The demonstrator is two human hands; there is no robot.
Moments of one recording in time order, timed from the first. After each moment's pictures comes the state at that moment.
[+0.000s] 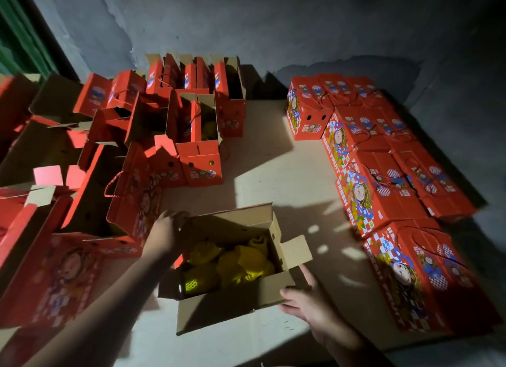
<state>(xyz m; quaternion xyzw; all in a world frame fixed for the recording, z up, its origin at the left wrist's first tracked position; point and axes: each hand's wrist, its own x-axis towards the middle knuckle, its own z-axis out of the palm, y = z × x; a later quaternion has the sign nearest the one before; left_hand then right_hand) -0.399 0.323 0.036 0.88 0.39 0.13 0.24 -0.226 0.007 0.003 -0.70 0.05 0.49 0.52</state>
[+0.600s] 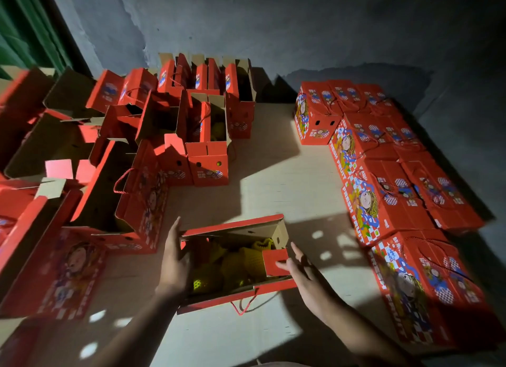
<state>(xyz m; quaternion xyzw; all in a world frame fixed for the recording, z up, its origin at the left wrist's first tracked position) -0.424 0.263 -0.008 0.65 0.46 0.28 0.54 -0.196 0.033 0.014 -0.78 -0.28 0.41 0.37</state>
